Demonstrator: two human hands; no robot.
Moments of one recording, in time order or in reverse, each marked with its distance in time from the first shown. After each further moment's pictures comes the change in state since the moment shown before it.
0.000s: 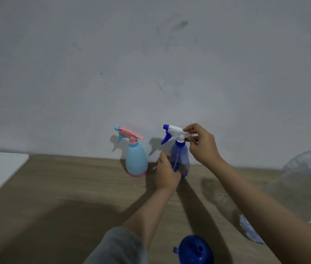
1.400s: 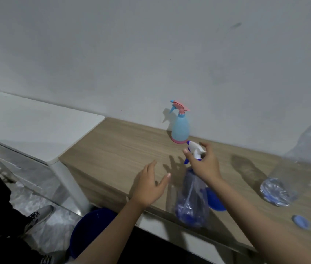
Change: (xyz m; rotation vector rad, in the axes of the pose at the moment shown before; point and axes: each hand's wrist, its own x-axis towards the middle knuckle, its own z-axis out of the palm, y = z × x) left_hand -0.222 -0.075 -0.165 0.249 0.142 0.007; right_hand -0.202 -0.083 0.041 0.356 -0.179 0.336
